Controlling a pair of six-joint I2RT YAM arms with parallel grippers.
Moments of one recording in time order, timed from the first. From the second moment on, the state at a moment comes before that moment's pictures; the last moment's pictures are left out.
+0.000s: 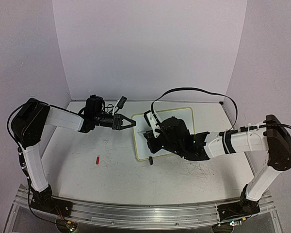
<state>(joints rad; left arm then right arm) -0.52 1.89 1.08 0.47 0.98 -0.41 1.04 1.69 1.02 0.23 0.31 0.13</state>
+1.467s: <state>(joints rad) -0.52 1.89 1.08 0.47 0.98 -0.41 1.08 1.64 1.01 0.21 0.33 0.21</state>
